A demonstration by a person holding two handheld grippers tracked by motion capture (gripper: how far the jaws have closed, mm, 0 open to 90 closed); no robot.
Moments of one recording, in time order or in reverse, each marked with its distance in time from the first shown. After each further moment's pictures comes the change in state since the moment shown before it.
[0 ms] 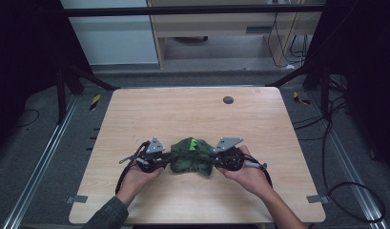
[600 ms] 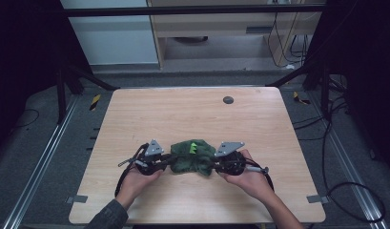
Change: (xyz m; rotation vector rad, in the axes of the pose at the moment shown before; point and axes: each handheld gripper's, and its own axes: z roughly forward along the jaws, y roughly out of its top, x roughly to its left) left arm -0.002 -0.006 -0.002 -0.016 0.002 -0.015; right arm 0.007 -0.009 -0.004 0.010 0.008 0.000
